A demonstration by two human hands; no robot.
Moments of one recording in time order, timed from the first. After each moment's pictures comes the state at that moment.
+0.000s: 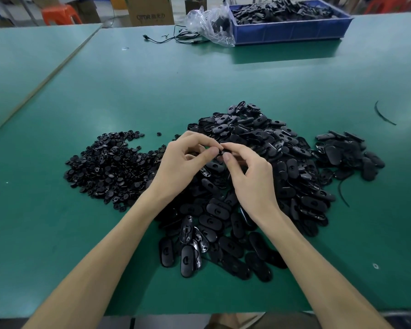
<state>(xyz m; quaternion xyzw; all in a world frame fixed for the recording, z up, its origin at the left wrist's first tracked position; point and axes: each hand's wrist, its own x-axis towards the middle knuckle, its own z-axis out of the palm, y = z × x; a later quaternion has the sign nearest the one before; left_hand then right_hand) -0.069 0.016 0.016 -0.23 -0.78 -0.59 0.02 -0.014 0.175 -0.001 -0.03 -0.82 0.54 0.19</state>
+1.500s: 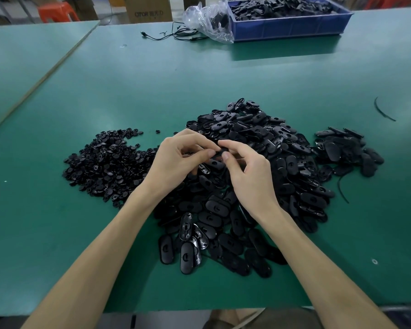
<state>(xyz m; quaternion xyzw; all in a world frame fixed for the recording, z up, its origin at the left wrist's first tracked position) -0.072 0.007 0.021 -0.26 -0.79 -0.56 0.00 -0.012 0.174 0.002 -0.02 -0.82 0.54 0.17</state>
